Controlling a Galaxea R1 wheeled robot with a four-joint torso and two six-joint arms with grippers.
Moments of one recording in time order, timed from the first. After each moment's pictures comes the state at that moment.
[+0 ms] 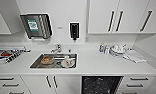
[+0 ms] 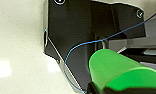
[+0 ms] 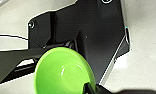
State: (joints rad) left arm 1.51 2.71 -2.33 -0.06 -0.08 0.05; right arm -1.54 2.63 -2.20 -0.08 0.11 0.18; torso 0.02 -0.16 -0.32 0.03
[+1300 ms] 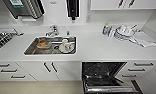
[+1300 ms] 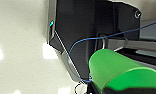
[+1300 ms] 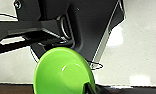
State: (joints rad) left arm 1.37 2.42 -1.96 -0.06 -0.09 0.02; right arm -1.50 2.62 -2.20 -0.08 0.14 0.18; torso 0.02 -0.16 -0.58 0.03
